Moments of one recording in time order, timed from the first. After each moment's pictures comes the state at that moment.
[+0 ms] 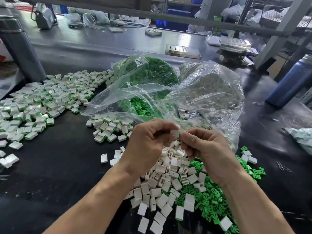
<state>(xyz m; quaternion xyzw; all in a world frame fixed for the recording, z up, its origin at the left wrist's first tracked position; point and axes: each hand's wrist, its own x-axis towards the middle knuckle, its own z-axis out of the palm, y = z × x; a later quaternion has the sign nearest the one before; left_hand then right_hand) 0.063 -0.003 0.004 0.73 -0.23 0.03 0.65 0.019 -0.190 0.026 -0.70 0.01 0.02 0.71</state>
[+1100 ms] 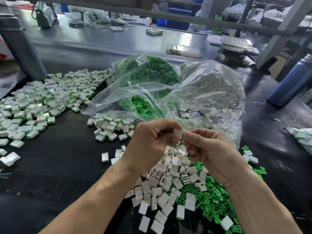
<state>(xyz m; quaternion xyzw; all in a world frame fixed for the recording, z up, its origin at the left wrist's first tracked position) 0.062 -0.004 0.009 0.73 -0.26 0.05 0.63 0.019 -0.189 0.034 -0.63 0.04 0.07 0.77</state>
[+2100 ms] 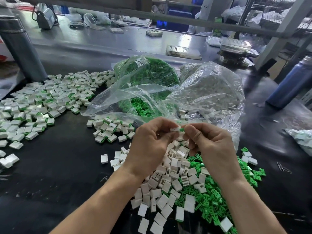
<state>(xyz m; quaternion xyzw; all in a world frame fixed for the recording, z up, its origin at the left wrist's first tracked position) 0.056 -0.012 0.011 0.72 -0.19 0.01 0.66 0.014 -0.179 0.030 -0.74 0.00 -0.13 0.66</state>
